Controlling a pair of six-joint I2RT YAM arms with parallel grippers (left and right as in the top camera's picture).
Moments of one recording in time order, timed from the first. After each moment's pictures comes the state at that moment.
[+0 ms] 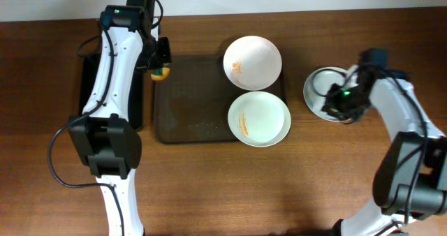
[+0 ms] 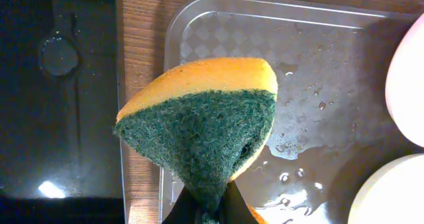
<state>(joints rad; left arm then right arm) -0.12 2.26 2.29 -1.37 0.03 -0.23 -0.20 1.84 1.30 -0.90 -0.29 0.28</state>
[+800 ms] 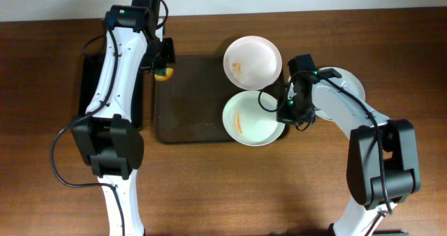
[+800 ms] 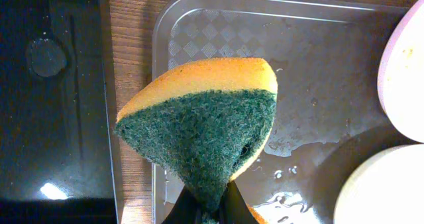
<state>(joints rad) -0.14 2.26 2.29 -1.37 0.03 -0.23 0.18 1.92 1.30 -0.87 -0.18 0.31</state>
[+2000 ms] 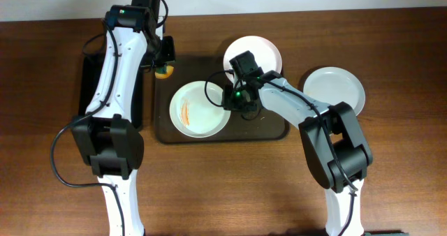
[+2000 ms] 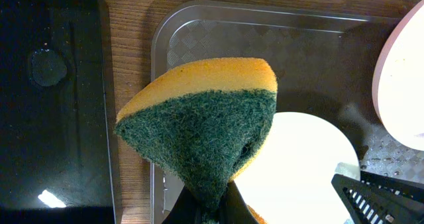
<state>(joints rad) -0.14 2.26 2.29 -1.34 0.03 -0.23 0.45 2.15 1.49 -0.51 -0.30 0.54</state>
